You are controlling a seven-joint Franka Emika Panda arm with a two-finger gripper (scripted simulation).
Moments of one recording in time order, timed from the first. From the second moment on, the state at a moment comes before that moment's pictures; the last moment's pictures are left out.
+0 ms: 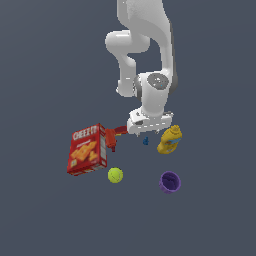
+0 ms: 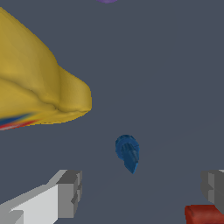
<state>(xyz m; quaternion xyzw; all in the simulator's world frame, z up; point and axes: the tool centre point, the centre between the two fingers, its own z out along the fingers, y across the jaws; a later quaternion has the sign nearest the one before) -0.074 0.096 0.092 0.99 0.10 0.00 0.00</state>
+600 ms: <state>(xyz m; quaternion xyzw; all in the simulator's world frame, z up) -0.076 0.096 0.053 0.99 0.10 0.00 0.00</state>
